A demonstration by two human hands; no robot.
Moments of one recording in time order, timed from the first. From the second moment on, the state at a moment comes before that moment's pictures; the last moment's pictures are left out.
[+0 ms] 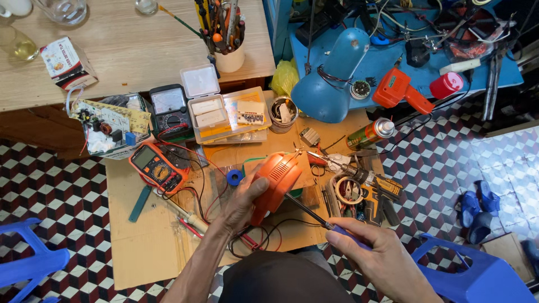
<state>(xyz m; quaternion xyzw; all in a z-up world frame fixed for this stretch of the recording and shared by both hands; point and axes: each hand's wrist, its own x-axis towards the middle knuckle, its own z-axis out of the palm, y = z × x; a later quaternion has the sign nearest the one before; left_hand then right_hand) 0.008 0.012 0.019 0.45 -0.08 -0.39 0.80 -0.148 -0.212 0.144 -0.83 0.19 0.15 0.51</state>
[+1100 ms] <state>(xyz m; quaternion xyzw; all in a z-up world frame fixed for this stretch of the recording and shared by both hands) 0.003 -0.004 -0.010 0.22 0.14 -0.34 0.90 -0.106 -0.213 0.162 -0.86 0.29 0.20 0.36</state>
